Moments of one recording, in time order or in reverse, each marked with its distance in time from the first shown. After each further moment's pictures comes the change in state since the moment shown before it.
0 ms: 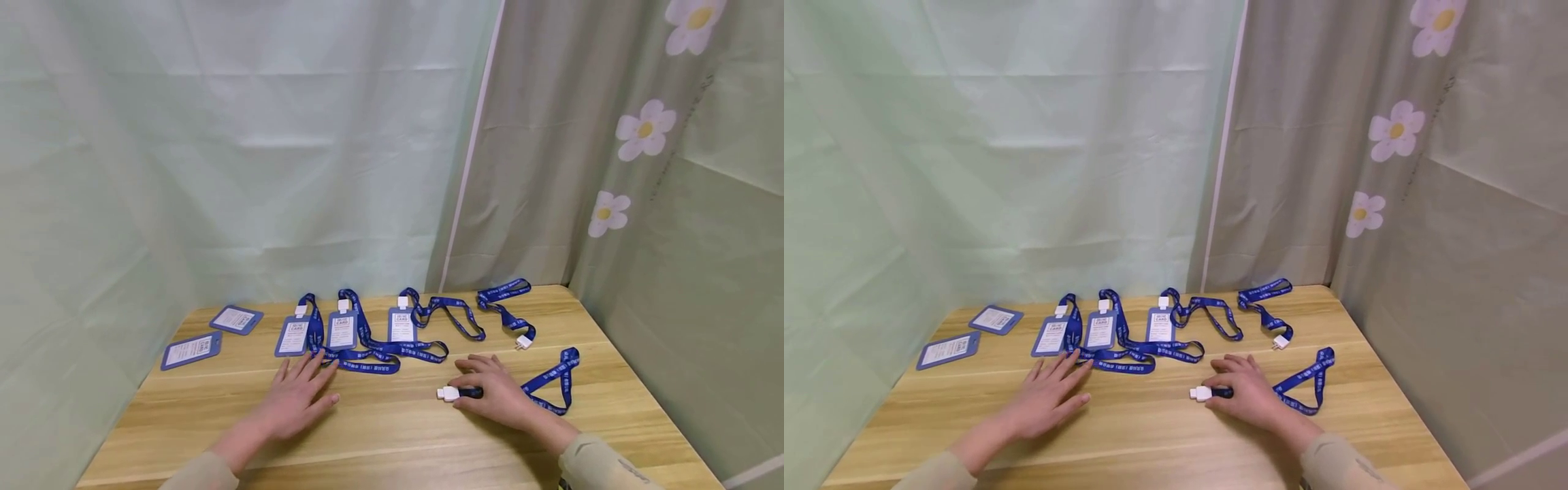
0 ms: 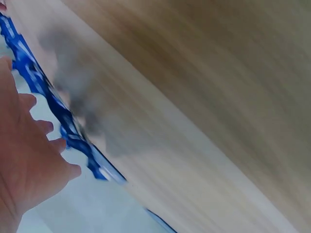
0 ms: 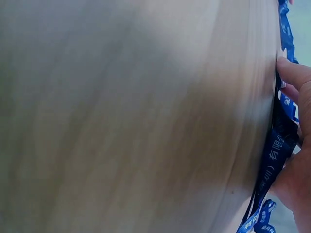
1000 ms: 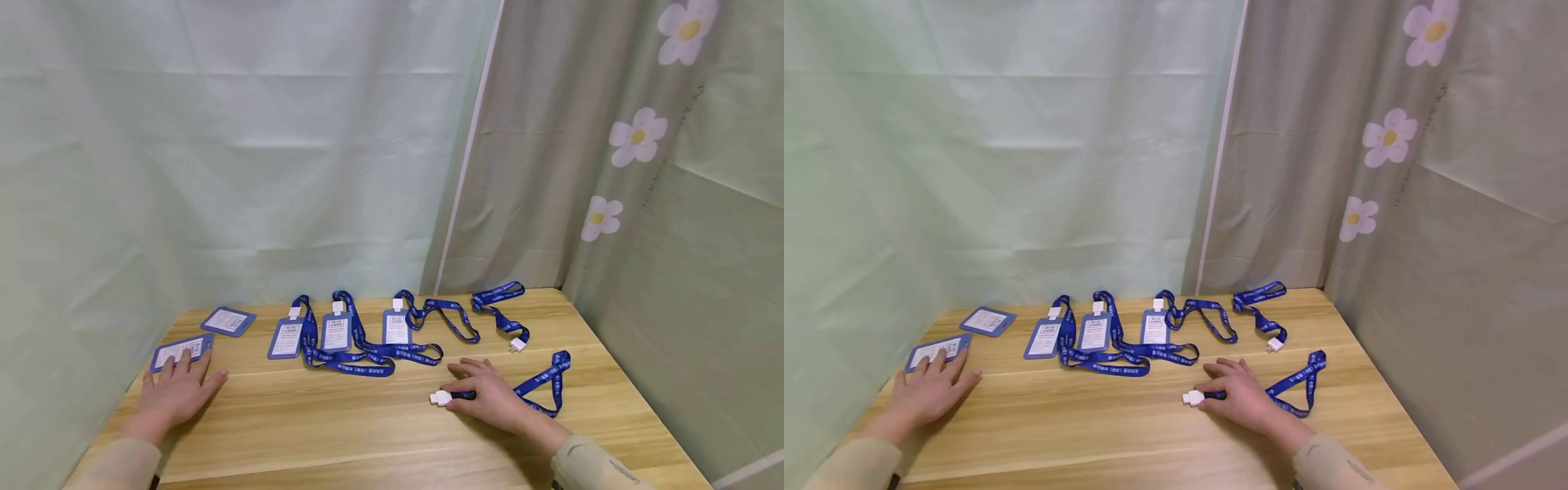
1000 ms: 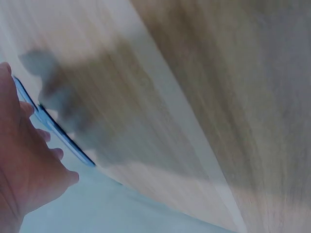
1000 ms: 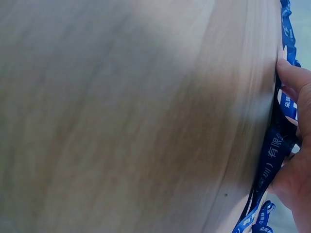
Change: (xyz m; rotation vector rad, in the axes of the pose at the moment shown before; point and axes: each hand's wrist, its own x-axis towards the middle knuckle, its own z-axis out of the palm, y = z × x) left_hand -0.053 -0.170 -0.034 0.012 -0.040 -0.466; right_hand 0.003 -0.005 -0.001 0.029 -0.052 0.010
